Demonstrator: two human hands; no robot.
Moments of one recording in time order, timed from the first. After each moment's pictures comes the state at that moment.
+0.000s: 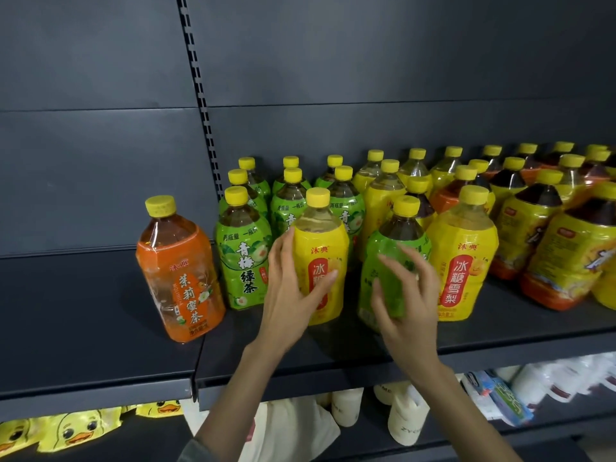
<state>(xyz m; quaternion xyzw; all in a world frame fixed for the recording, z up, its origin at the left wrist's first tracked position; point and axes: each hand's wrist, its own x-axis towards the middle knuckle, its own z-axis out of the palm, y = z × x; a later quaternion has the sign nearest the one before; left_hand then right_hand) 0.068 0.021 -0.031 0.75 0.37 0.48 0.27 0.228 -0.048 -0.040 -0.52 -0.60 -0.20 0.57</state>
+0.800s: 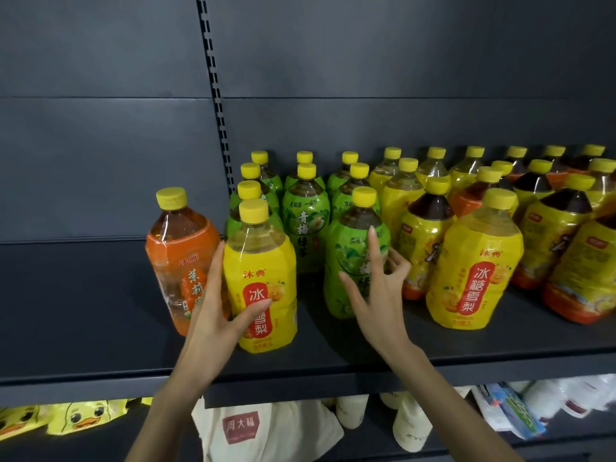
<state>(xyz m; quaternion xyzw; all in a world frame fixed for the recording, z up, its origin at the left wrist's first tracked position) -0.031 0.008 -0.035 0.68 0.37 0.52 0.36 0.202 -0.004 -0.051 -0.59 -0.61 -0.03 0.53</state>
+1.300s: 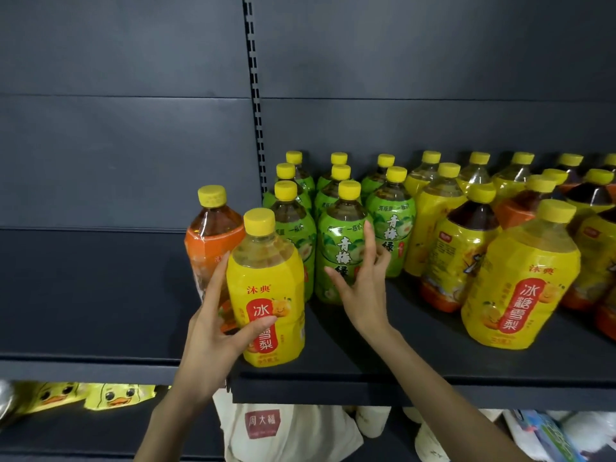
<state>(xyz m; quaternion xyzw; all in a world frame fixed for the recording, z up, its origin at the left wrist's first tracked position) -0.061 -0.011 -0.034 0.63 0.40 0.55 0.37 0.158 0.047 -0.052 -0.57 -0.62 0.04 0.54</state>
